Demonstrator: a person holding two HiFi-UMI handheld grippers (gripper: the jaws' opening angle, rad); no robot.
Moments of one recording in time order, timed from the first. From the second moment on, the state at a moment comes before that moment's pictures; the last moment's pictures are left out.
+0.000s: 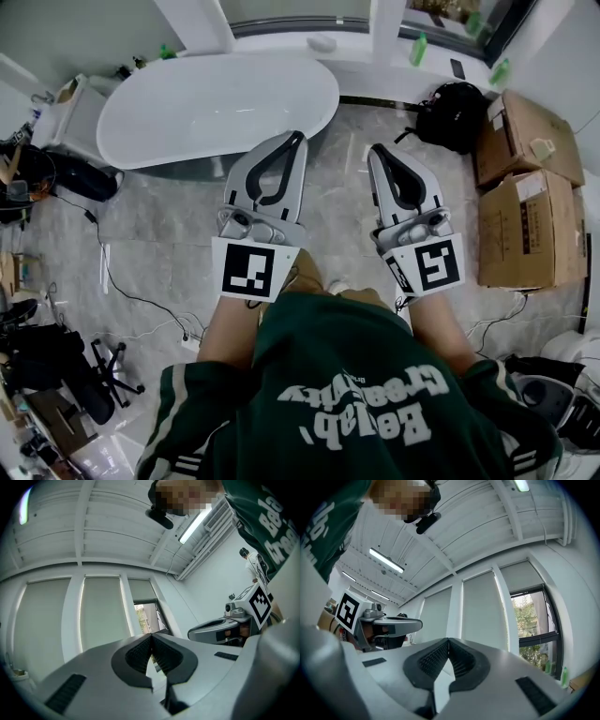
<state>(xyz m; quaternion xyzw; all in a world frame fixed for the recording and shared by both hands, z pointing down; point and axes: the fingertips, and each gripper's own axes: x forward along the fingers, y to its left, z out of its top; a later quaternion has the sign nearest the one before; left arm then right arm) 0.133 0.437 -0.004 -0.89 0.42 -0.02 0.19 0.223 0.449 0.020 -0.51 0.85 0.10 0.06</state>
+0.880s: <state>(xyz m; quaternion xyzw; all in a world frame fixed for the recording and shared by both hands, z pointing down) 0.073 0.210 0.021 -0.91 0.38 0.01 0.16 0.147 0.227 0.057 -0.50 0.86 0.09 0.01</state>
